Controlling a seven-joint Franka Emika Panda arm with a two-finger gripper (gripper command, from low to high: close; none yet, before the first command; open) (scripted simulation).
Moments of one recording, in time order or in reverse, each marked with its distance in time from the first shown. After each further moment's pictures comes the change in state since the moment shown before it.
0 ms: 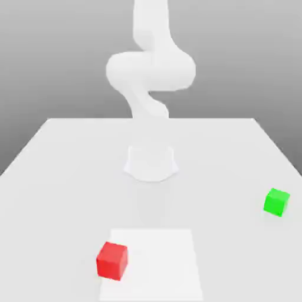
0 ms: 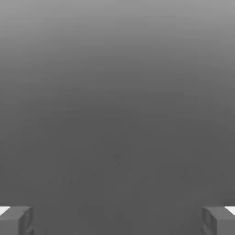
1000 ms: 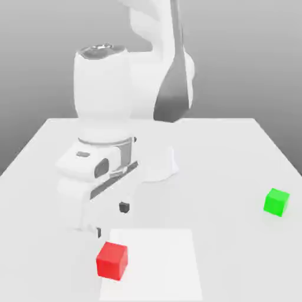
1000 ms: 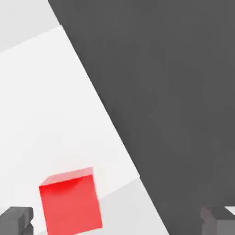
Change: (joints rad) arm 0.152 0.794 -0.311 -0.278 0.088 0.376 -1.350
